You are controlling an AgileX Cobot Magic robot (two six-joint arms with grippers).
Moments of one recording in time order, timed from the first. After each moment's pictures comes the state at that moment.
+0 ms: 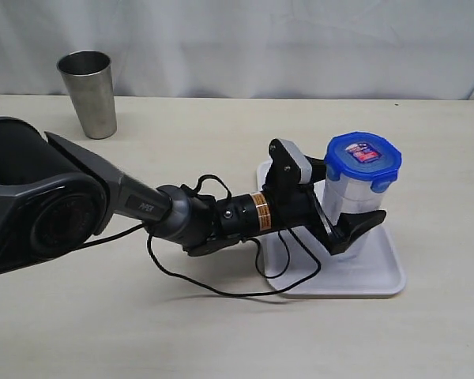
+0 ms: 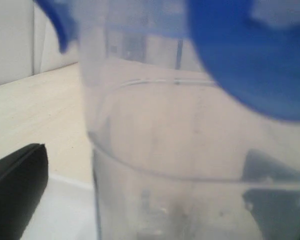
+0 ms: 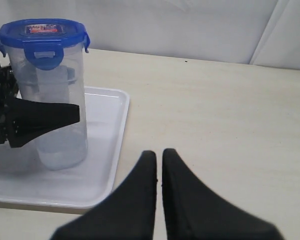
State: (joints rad) left arm -0.74 2.52 -1.45 0.62 -1.05 -0.39; right arm -0.01 0.01 0.00 -0.03 0.36 -0.09
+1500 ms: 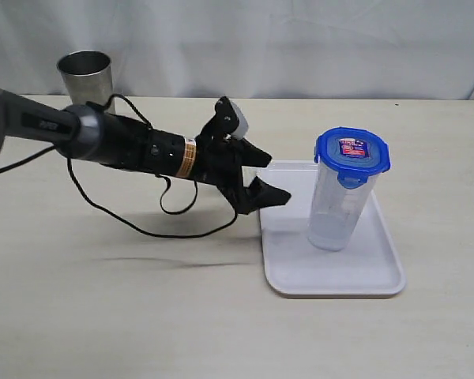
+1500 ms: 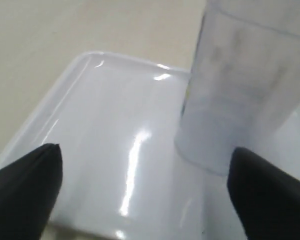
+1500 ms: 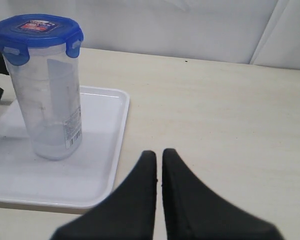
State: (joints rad) left arm -0.45 2.34 -1.46 1.47 -0.81 -0.98; right arm -0.01 0.01 0.00 -0.03 0.36 -0.09
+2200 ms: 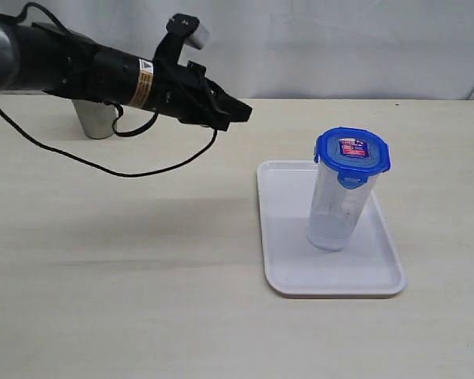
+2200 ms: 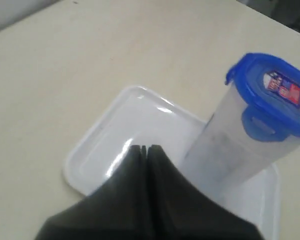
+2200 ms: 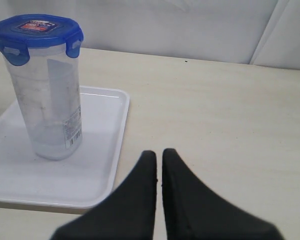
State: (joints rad) left arm -0.36 2.04 -1.44 1.75 -0.75 -1.58; right arm -0.01 0.01 0.00 -0.03 0.36 -0.09
